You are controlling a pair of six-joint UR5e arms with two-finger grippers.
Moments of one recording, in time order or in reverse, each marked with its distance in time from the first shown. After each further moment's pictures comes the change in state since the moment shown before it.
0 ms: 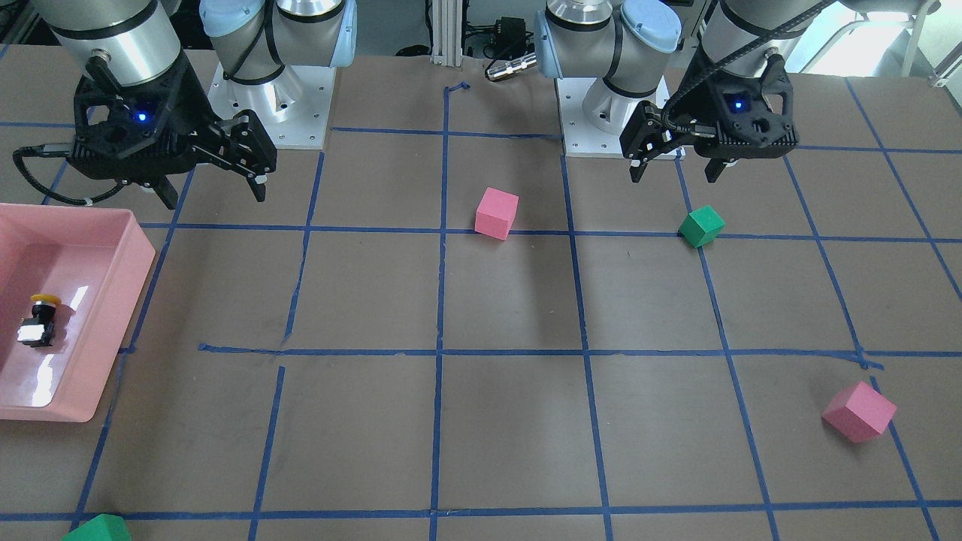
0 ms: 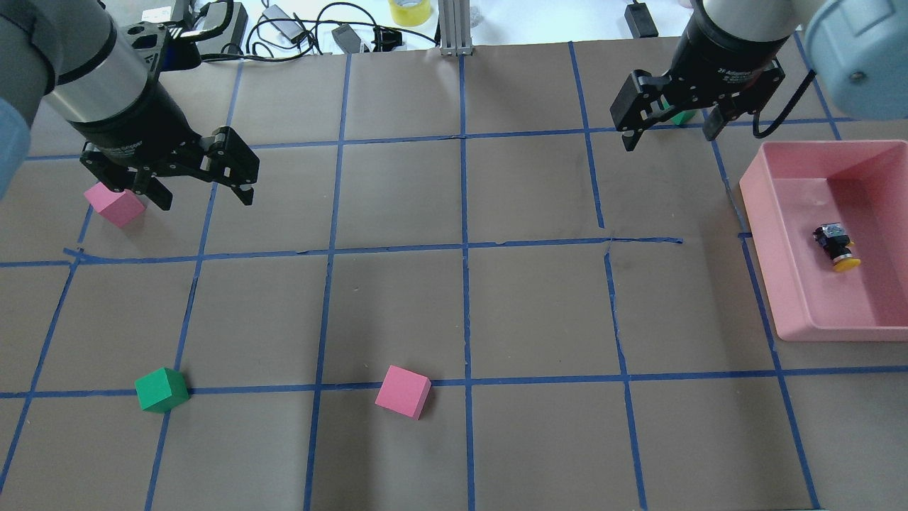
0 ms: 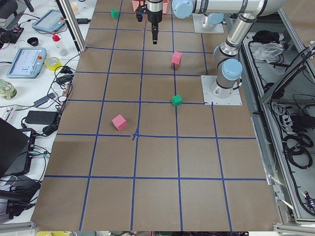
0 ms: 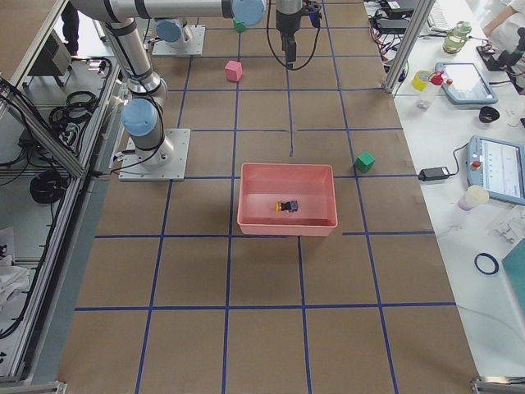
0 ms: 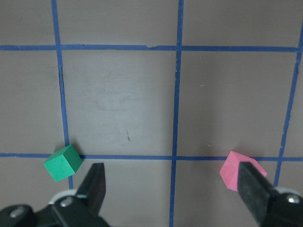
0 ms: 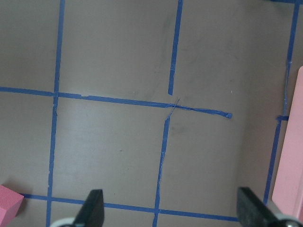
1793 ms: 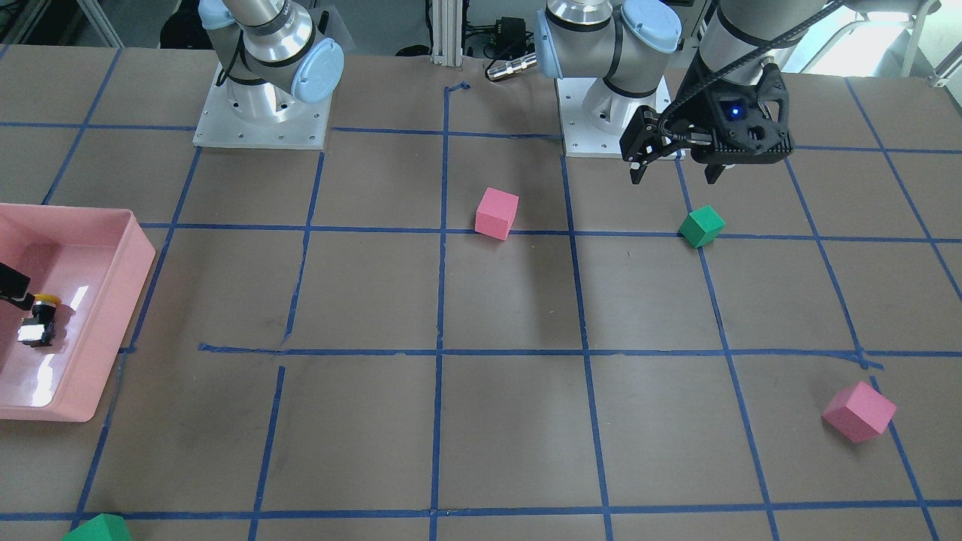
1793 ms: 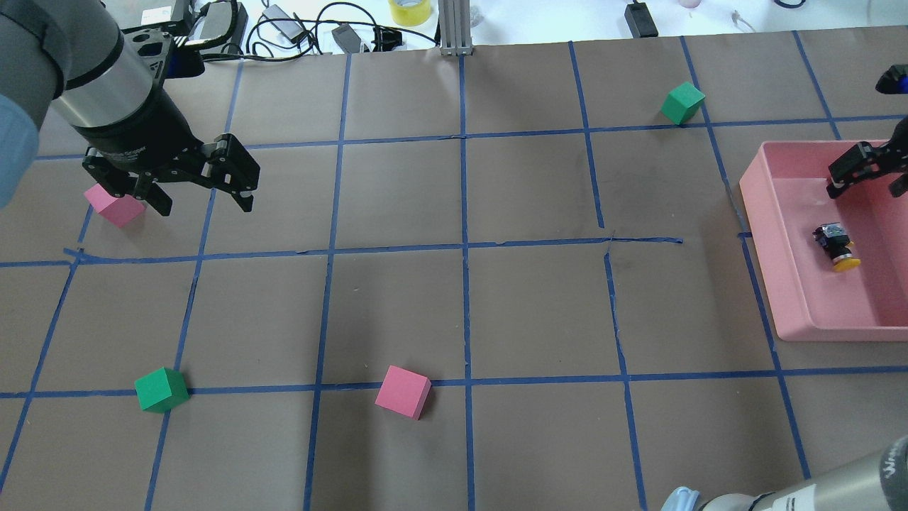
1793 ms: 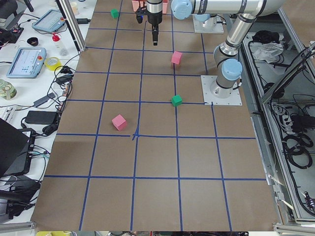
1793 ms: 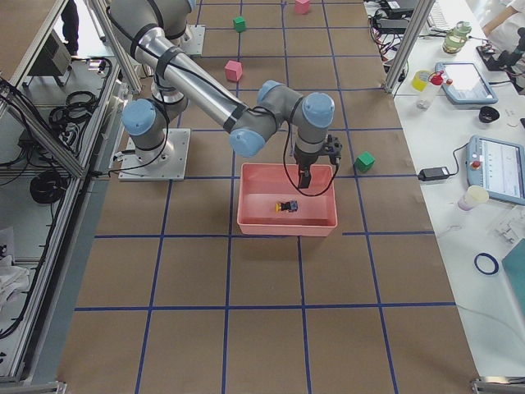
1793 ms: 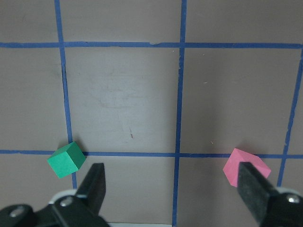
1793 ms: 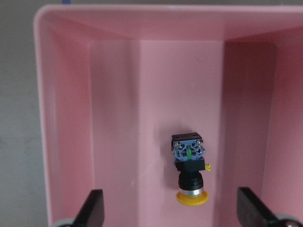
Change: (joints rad) left arm -0.002 -0.007 -0.013 -0.008 0.021 0.002; right arm -0.619 0.295 0.184 -0.408 -0.028 -0.481
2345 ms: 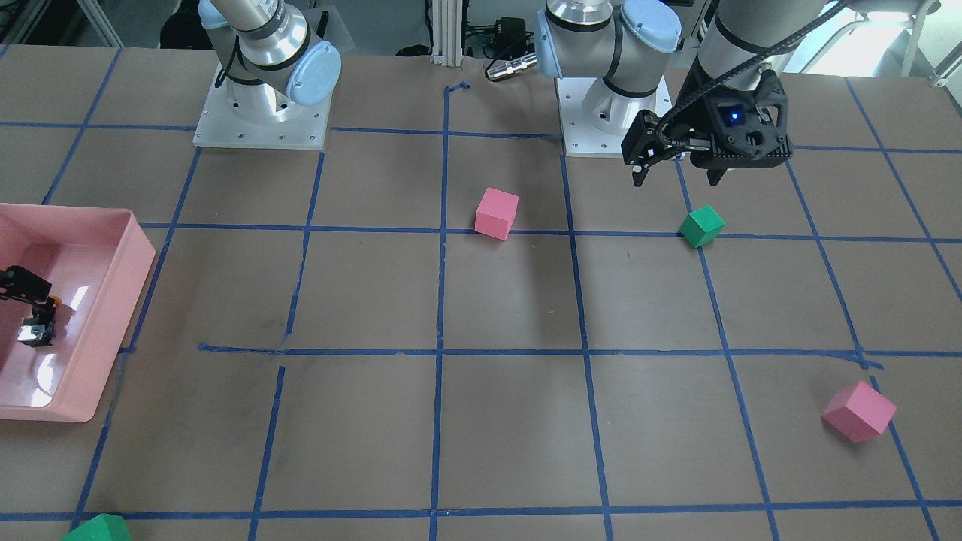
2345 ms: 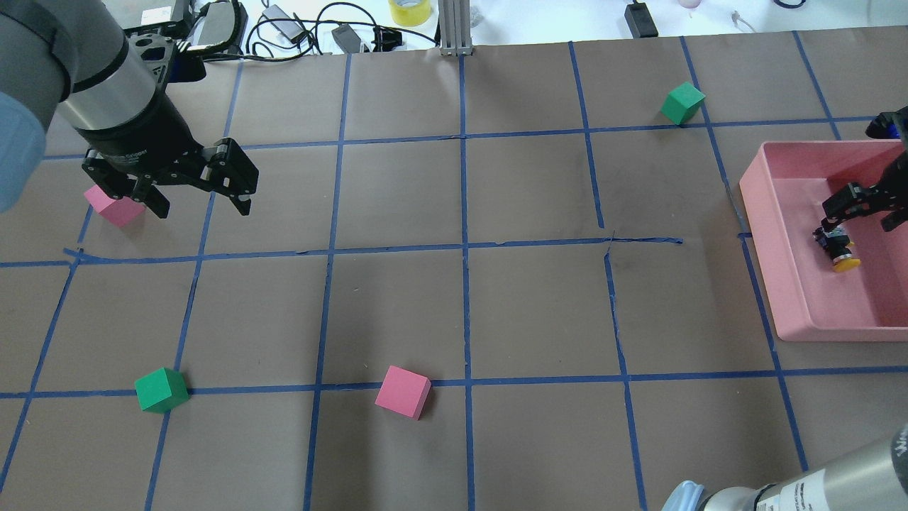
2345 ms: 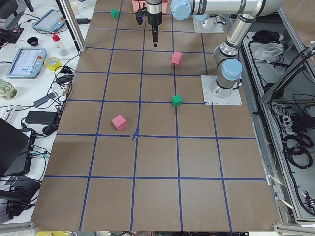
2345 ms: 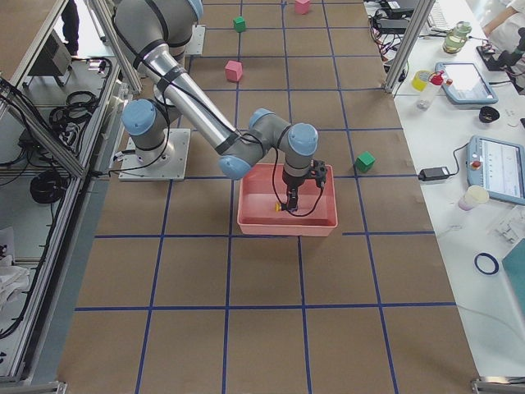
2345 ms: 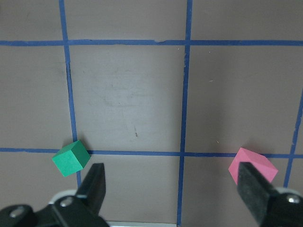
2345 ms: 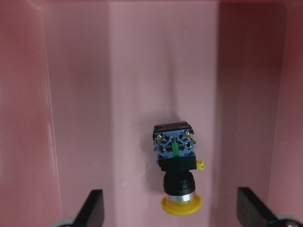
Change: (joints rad) left arm -0.002 -0.007 -0.003 0.001 0.017 -0.001; right arm -0.033 0.033 0.088 -0.110 -0.026 -0.025
